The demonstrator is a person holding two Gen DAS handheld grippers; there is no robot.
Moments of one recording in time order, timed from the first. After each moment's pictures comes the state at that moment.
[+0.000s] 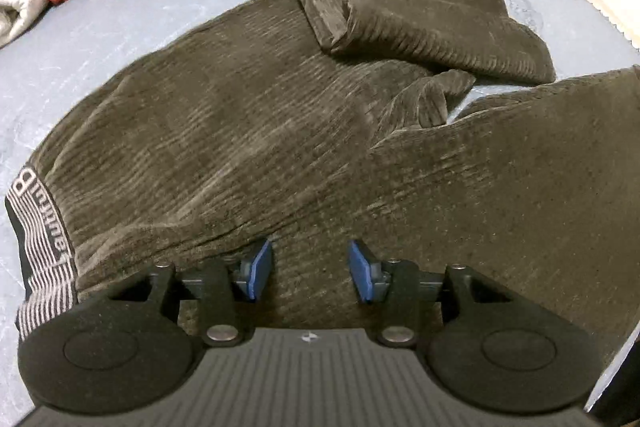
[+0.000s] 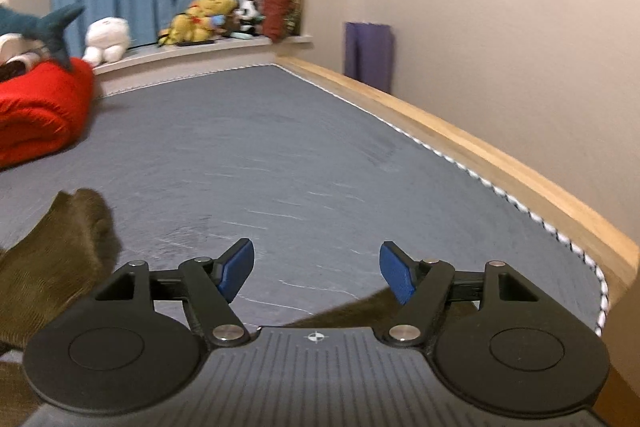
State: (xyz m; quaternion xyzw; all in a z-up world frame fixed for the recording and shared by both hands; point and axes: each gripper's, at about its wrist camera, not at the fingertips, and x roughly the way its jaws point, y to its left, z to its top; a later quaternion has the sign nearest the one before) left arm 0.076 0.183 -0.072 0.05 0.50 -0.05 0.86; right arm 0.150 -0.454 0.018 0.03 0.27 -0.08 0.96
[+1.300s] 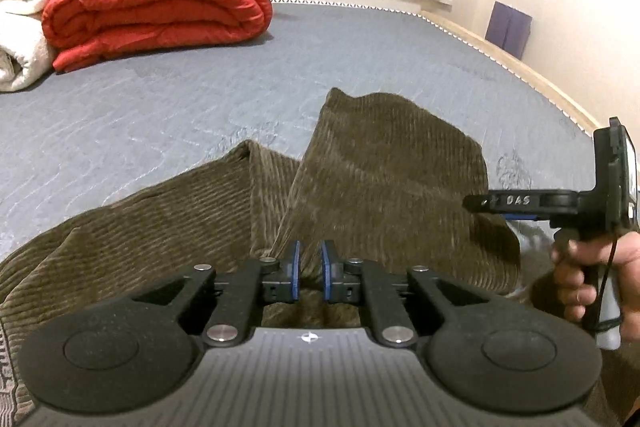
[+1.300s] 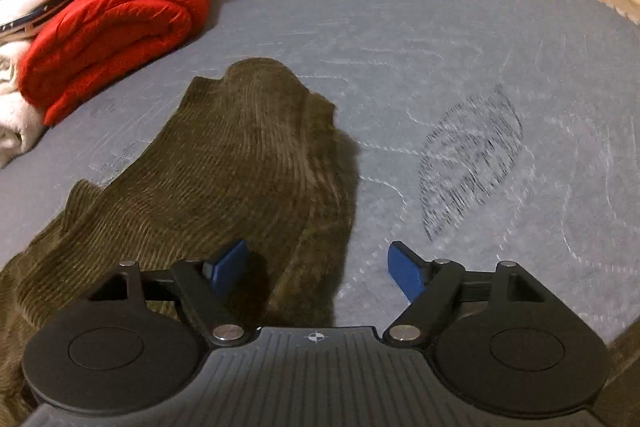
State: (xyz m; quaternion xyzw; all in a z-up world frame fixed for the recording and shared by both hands) left arm 0.170 0.115 -0.025 -0.03 0.37 -0.03 0.93; right arm 0.295 -0.256 -0.106 0.10 0.40 0.11 0.90
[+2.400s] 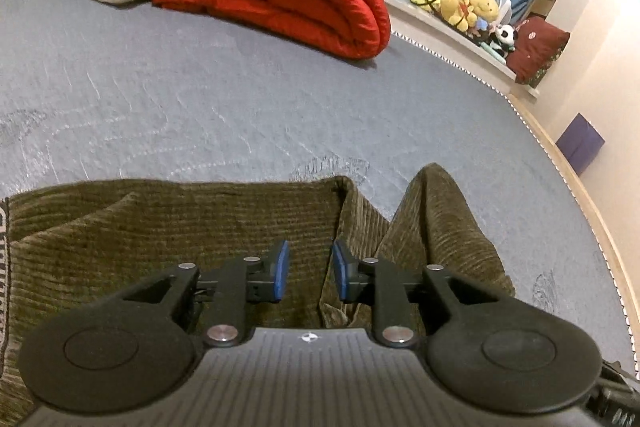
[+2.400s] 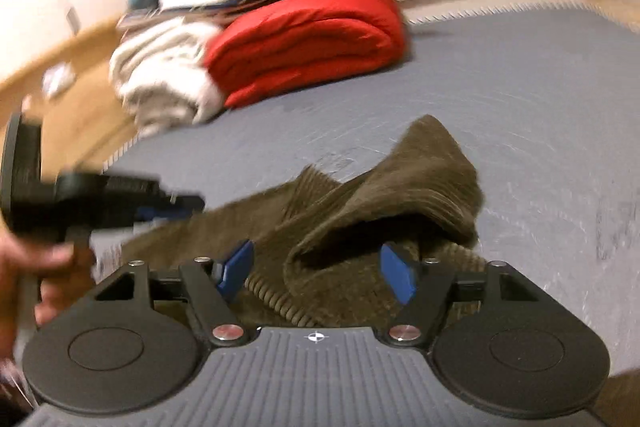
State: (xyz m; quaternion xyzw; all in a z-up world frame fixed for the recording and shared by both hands) left arm 0.188 0.192 -0.017 -0.21 0.36 0.08 0.91; right arm 0.215 -0.218 -0.046 0.11 0.32 0.34 0.88
